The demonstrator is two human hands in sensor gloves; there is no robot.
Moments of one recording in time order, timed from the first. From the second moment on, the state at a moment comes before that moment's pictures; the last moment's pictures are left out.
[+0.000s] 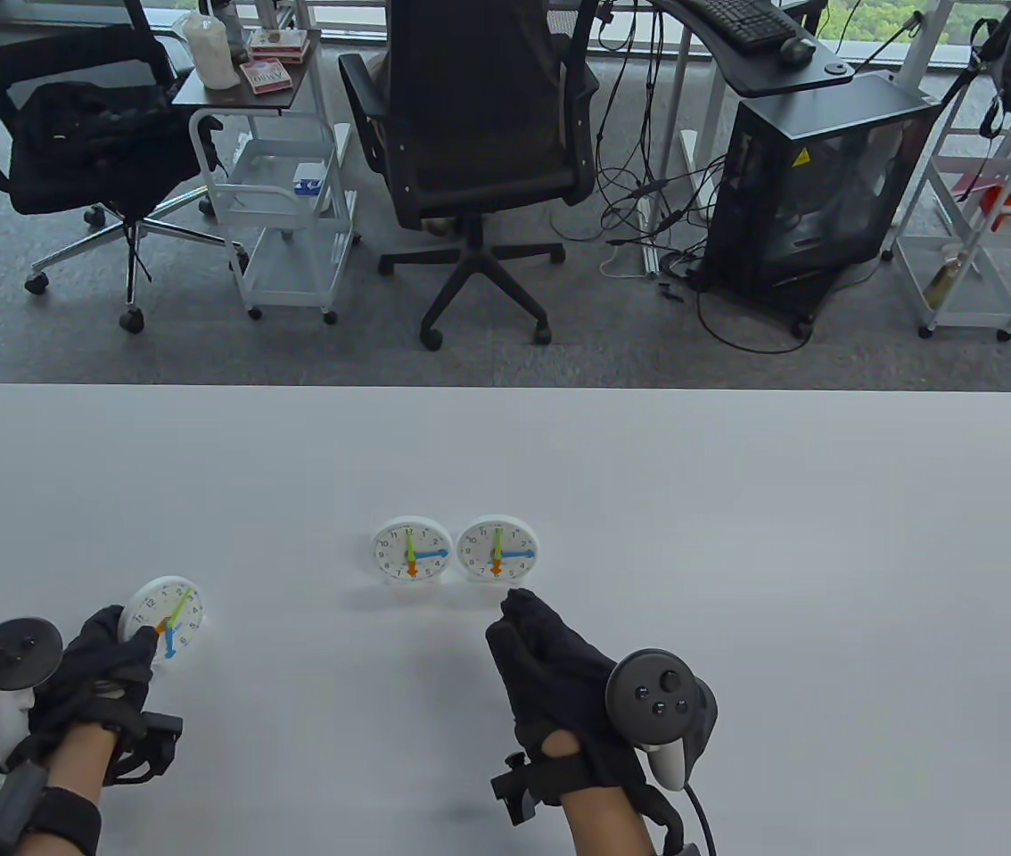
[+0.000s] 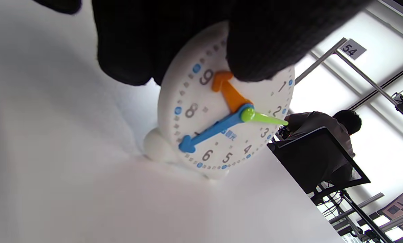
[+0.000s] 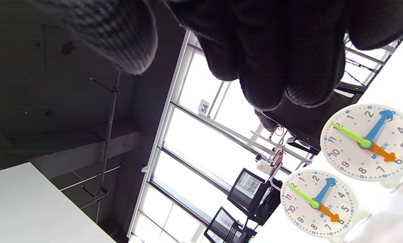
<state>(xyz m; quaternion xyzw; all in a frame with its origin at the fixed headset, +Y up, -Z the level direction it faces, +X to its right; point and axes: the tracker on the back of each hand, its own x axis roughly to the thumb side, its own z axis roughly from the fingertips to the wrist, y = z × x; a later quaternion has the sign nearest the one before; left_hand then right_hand) -0.441 -0.747 -0.322 0.05 0.25 0.39 0.89 0.067 -0.663 -0.282 0.12 -0.13 0.82 0.55</state>
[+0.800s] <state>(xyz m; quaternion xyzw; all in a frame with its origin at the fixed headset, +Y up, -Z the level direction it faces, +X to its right) -0.294 -0.711 -0.325 0.03 -0.08 0.63 0.77 0.037 -0.674 -0.281 0.15 -0.08 0.84 0.52</state>
